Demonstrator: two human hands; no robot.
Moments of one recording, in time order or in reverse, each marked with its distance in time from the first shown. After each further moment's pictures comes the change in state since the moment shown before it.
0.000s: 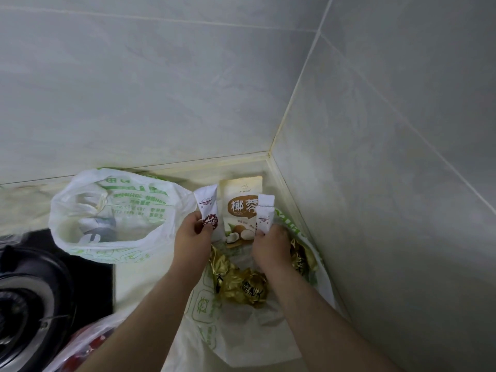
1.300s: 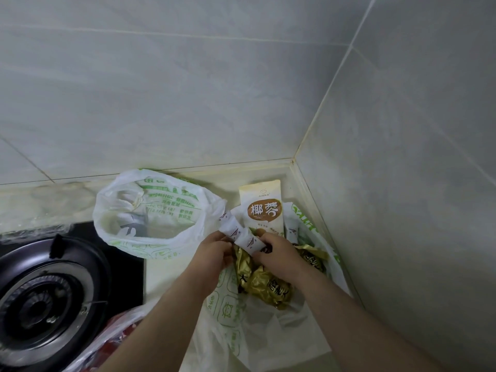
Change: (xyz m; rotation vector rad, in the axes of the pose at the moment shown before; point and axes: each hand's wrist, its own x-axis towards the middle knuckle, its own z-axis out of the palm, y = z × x) left_hand -0.021 0.011 -0.026 -0.284 -0.190 -0.364; right_hand -0.010 -0.008 -0.008 -0.108 -0.519 -0.371
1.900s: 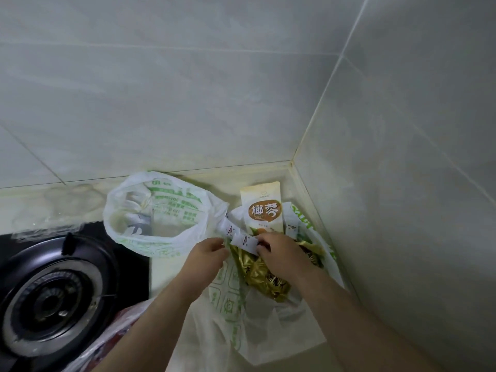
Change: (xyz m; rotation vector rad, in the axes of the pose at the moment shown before) left_hand -0.030 0.002 -0.027 0.465 -0.032 0.160; right_hand -0.019 -0.014 -0.006 -0.348 0.074 -0.112
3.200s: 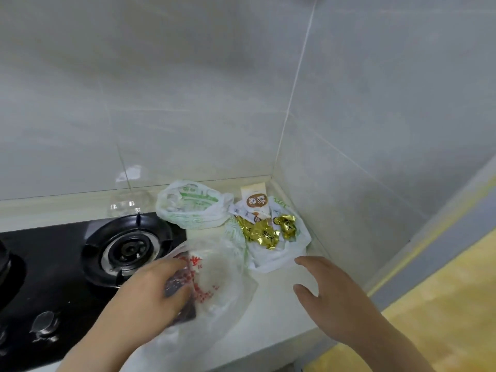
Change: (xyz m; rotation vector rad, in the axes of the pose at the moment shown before) left_hand -0.354 -0.063 -0.115 0.840 0.230 0.599; right_hand -0.402 -0.118 -0.010 -0.092 0.256 0.057
